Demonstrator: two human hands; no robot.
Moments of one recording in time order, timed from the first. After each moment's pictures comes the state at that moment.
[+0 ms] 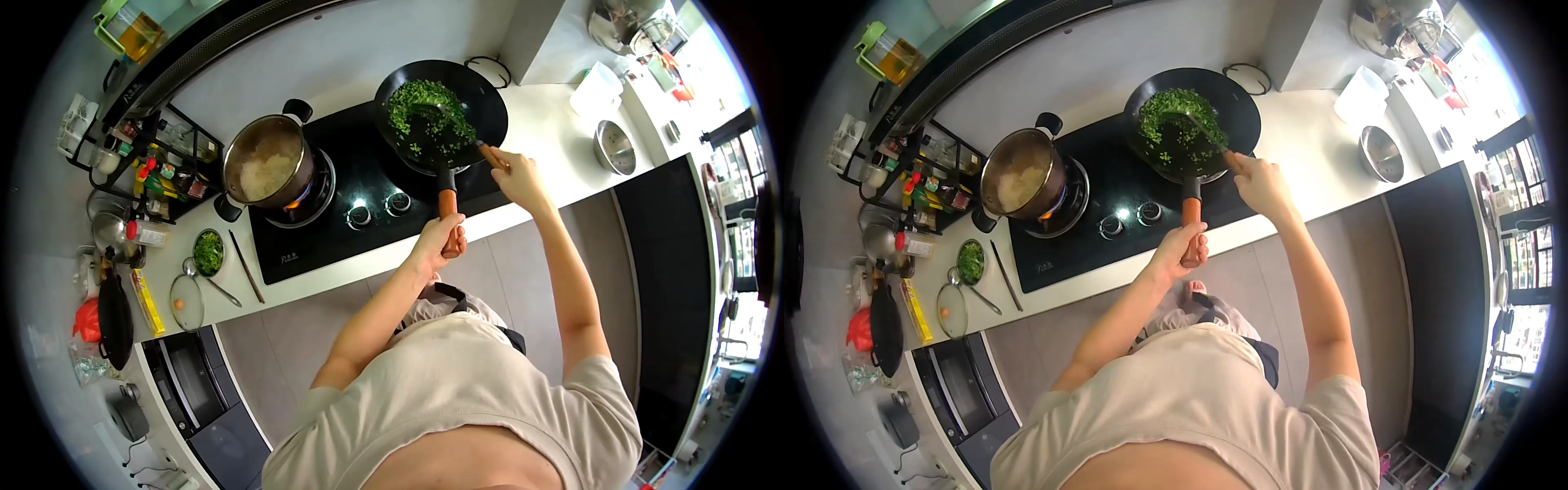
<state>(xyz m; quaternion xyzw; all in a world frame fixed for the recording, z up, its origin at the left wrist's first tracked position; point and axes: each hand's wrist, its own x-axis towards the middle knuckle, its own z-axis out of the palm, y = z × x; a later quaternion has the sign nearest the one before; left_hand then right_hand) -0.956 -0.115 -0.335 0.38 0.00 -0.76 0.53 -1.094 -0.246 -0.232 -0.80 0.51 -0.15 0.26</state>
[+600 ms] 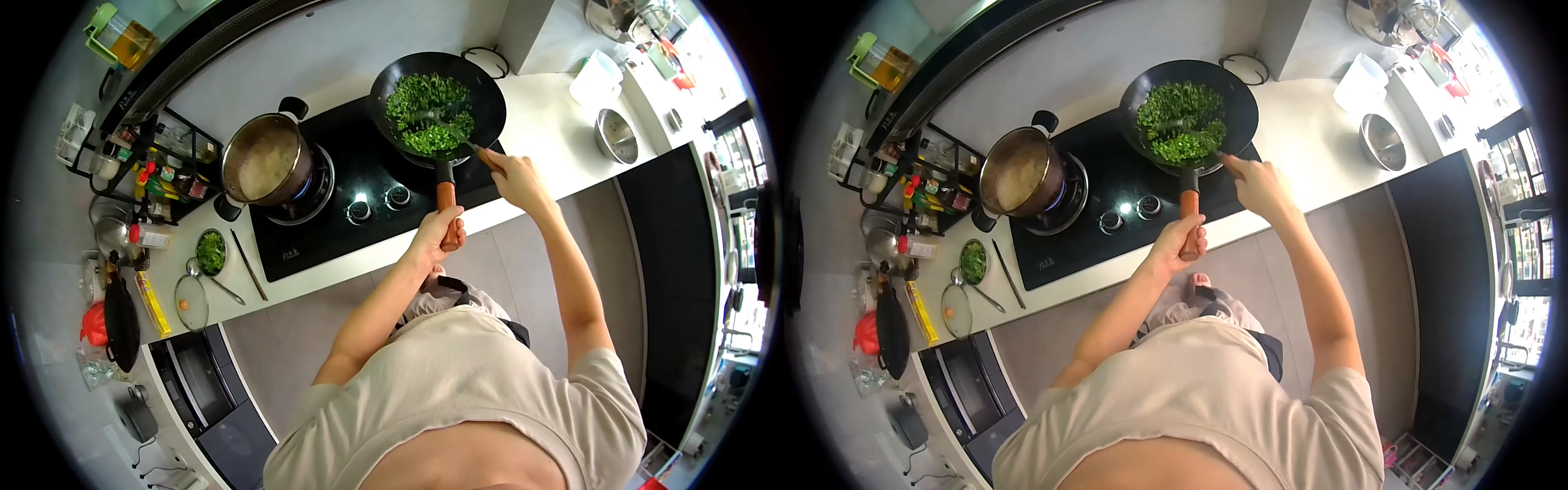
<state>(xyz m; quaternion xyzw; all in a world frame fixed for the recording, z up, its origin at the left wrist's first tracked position) -0.958 -0.111 -0.333 0.38 0.01 -0.76 0.52 -1.109 -0.233 -0.237 -0.85 0.50 -0.07 0.17</state>
